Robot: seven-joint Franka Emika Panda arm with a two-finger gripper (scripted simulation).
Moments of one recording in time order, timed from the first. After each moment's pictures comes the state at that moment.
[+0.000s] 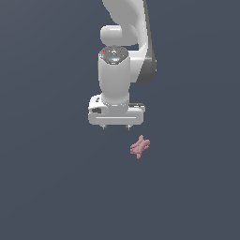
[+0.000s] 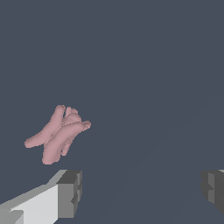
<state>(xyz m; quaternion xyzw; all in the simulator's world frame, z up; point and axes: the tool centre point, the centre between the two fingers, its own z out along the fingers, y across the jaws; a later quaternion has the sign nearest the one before) 0.013 -0.015 0.193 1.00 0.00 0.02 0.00</state>
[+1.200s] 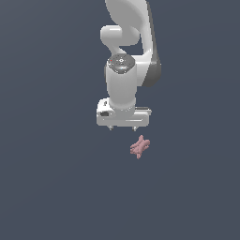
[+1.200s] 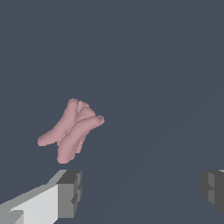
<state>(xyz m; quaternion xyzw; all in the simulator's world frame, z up) 0.006 0.012 0.174 1.00 -0.02 0.01 -0.02</state>
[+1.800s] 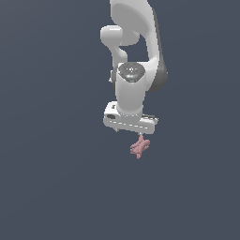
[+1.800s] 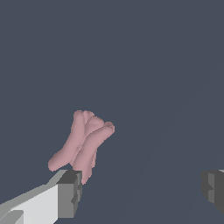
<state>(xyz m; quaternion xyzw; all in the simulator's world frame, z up) 0.015 0.036 0.157 0.99 -0.12 0.00 -0.01</state>
